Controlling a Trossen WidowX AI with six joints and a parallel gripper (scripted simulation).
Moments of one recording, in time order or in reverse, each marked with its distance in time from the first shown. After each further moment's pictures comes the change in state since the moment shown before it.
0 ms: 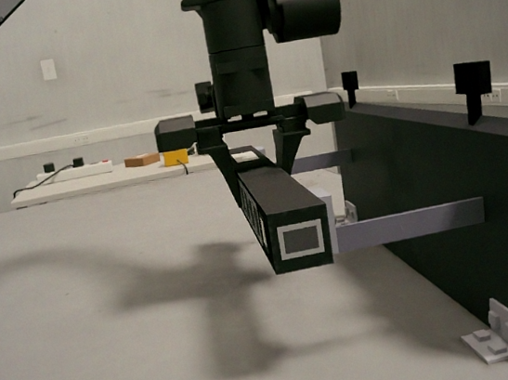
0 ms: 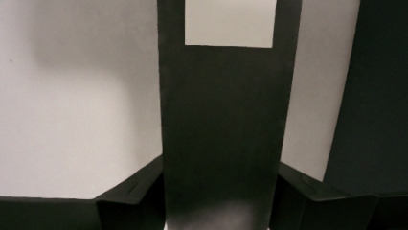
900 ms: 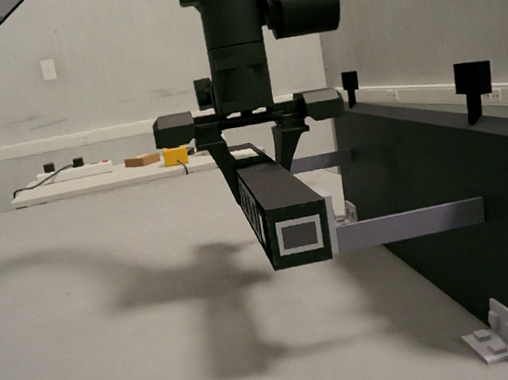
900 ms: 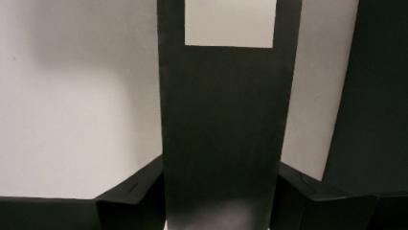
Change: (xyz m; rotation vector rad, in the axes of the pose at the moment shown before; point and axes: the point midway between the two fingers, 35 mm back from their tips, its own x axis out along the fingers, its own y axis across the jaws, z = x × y) arm -0.004 0.001 -0.002 0.002 0.004 0.001
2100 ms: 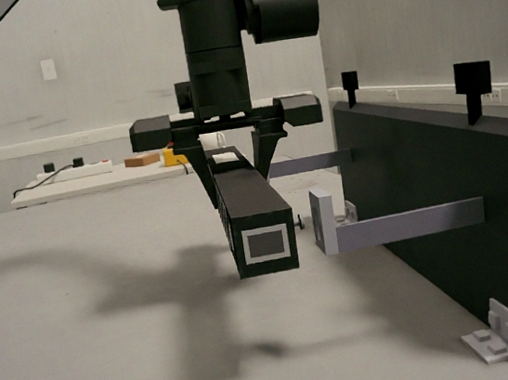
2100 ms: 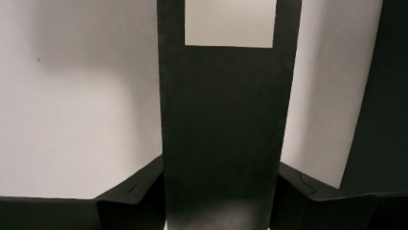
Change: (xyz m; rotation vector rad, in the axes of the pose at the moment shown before) arm 0.001 0.023 0.001 0.002 -0.004 0.015
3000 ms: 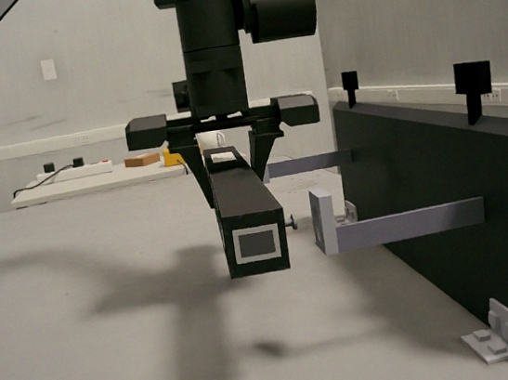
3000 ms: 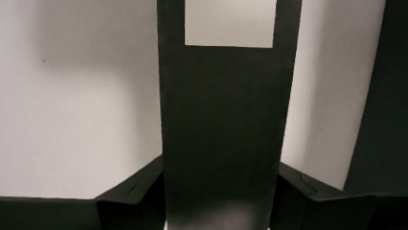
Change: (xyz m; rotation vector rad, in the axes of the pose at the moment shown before) arm -0.001 0.004 -0.001 0.013 0.001 0.009
